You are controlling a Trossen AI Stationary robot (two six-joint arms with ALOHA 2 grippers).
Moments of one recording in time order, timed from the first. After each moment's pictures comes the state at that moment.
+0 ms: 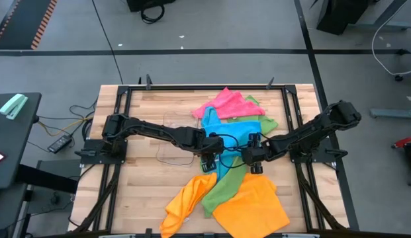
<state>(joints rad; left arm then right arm) -0.11 2.00 1.65 -0.80 -0.16 -0.36 0.26 1.46 0.59 -0.40 0.34 0.18</state>
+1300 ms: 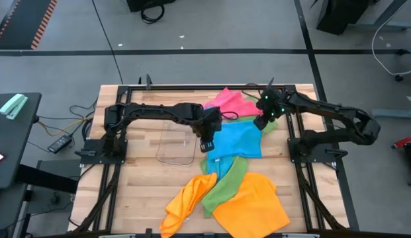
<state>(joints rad) 0.14 1.98 1.65 -0.79 0.15 -0.08 -0.72 1.14 0.66 -0.67 -0.26 0.21</state>
